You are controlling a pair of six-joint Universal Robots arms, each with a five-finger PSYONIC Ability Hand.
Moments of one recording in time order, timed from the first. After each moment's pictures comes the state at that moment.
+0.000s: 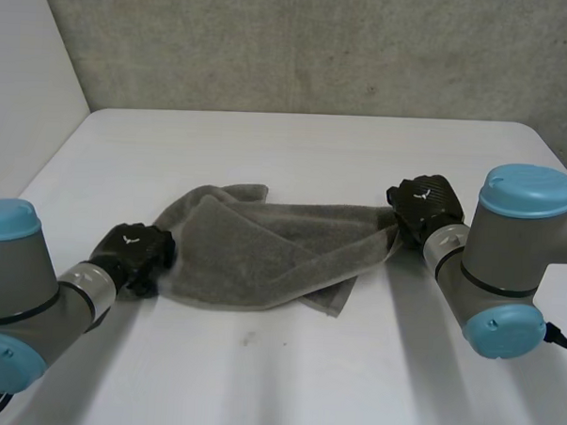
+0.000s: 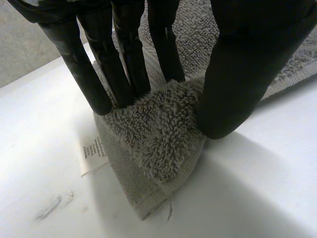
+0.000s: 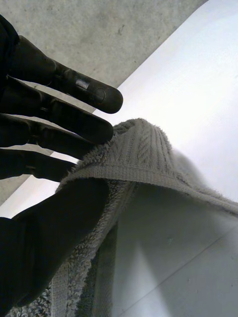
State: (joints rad) left arm 4.53 -2.05 -1.80 3.42 -1.33 3.48; right arm 1.99 -0.98 1.41 -0.19 1.58 2.68; left_hand 0.78 0.78 0.78 0.78 0.60; right_hand 0.95 1.17 1.18 1.19 0.97
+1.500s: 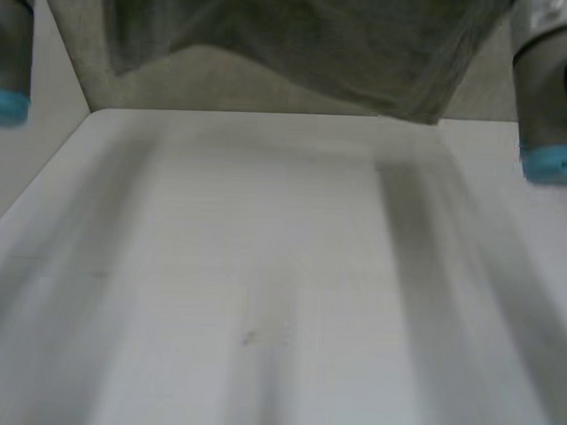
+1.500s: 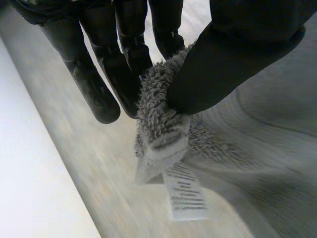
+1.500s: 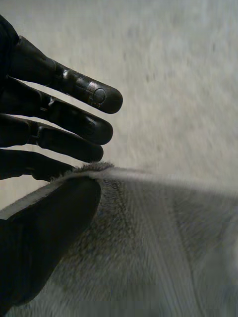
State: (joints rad) left arm 4.46 -1.97 -0.92 3.50 -1.57 3.46; right arm 1.98 -1.22 1.01 -0.33 1.60 2.39; left_hand 1.15 1.22 1.22 1.22 1.03; right_hand 0.96 1.18 1.18 1.19 0.99
